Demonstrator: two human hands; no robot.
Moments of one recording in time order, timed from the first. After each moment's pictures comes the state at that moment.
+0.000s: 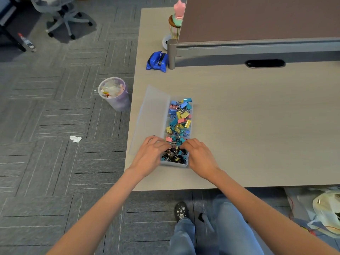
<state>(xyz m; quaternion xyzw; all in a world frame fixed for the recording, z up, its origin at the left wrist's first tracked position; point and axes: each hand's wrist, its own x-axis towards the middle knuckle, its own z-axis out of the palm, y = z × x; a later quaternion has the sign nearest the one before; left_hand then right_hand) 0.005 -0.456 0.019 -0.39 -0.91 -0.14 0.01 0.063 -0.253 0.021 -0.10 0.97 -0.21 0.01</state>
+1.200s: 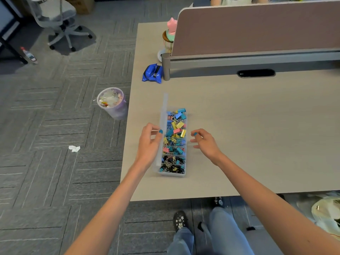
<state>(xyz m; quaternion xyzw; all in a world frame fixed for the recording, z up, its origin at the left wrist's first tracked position) -0.020 -0.408 0.072 -0.03 -0.83 -0.56 -0.07 0.006 -0.204 0.036 0.21 0.77 -0.59 0.08</state>
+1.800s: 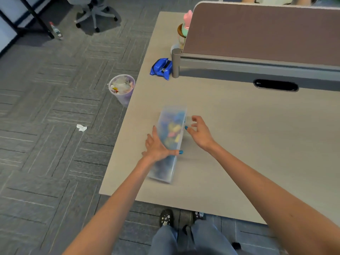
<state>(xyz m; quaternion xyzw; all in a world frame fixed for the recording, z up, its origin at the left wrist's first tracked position) -0.035 -0.337 0.031 0.14 -0.88 -0.37 -0.26 -0.069 -0.163 0.024 0.09 0.85 -0.51 0.12</state>
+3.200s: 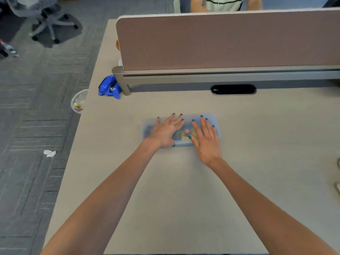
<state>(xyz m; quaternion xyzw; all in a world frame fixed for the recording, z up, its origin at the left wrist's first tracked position) -0.187 -0.134 0.036 -0.33 -0.91 -0.02 -0.24 -0.097 0.033 -0.009 0.05 0.98 -0.16 0.05</state>
